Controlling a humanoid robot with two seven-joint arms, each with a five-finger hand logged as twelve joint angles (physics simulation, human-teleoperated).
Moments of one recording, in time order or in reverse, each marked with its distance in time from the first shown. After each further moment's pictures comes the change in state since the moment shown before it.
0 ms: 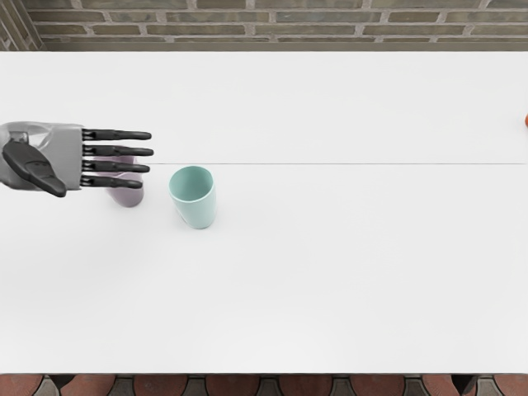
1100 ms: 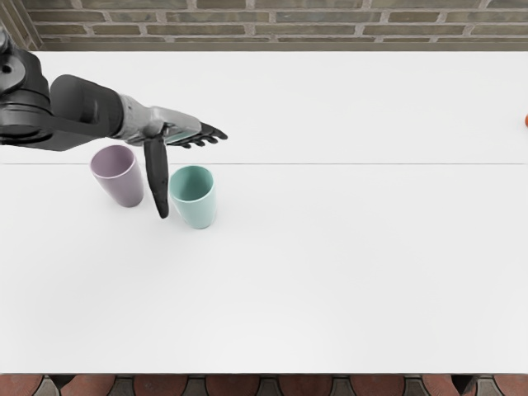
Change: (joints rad) left arm -0.274 -0.541 0.058 0.042 1.179 0.180 0.000; right arm 0.025 0.000 -0.005 0.032 -0.002 0.003 -0.003
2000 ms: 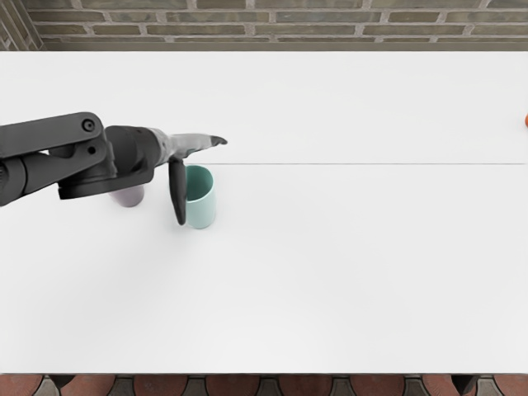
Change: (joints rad) left arm 0.076 -0.139 0.144 0.019 0.265 0.323 0.000; right arm 0.000 0.000 0.000 0.015 0.000 0.000 -0.001
